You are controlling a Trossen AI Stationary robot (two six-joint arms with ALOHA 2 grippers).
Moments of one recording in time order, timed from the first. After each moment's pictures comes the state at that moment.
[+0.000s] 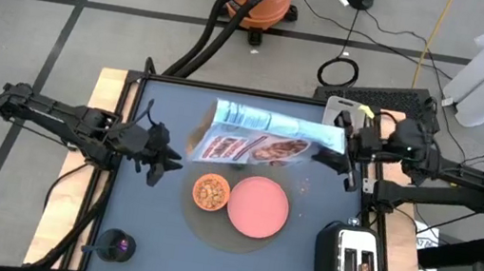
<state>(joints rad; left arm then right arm) -0.21 0.87 0.83 -0.62 -0.17 -0.62 -0.14 0.74 0.85 0.01 -0.34 0.04</state>
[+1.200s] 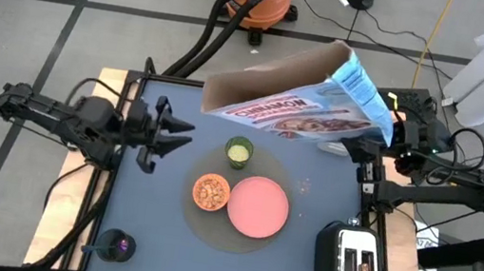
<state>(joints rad) -0.20 0.87 0.83 0.28 -0.24 -0.14 -0.14 0.80 0.85 0.59 -0.34 0.01</state>
